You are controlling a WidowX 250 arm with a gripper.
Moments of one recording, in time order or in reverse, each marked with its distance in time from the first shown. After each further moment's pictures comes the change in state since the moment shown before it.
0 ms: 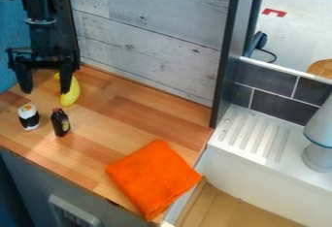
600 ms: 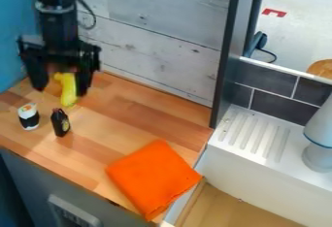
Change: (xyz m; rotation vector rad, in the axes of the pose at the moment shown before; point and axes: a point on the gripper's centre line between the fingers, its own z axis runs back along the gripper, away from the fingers) arm -0.082 -0.034 0.046 -0.007 -0.144 -0.255
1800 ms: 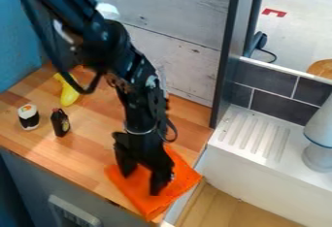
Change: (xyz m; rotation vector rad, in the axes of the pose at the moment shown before) arm -0.037 -0.120 -0.119 -0.109 -0.073 -0.544
